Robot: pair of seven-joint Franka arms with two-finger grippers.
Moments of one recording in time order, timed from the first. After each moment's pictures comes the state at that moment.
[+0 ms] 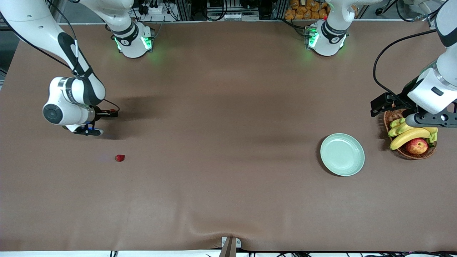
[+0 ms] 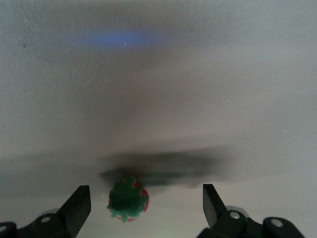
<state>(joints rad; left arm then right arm) 0.00 0.12 -0.12 -1.51 0.01 1.65 -0.08 -0.19 0.37 0.03 -2.30 -0.11 2.25 0.00</state>
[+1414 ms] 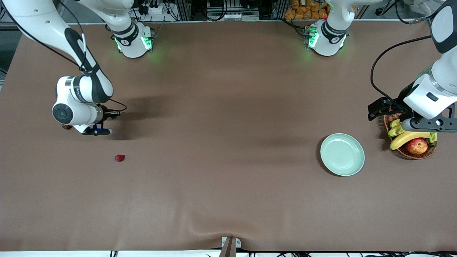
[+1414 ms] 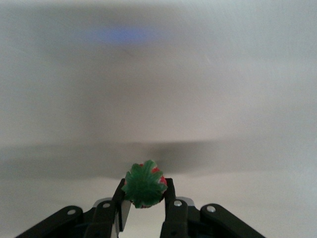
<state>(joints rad) 0.00 0.13 -0.13 -1.52 0.01 1.68 -0.08 -0.15 0.31 0.11 -2.28 -0.11 2.21 0.00</state>
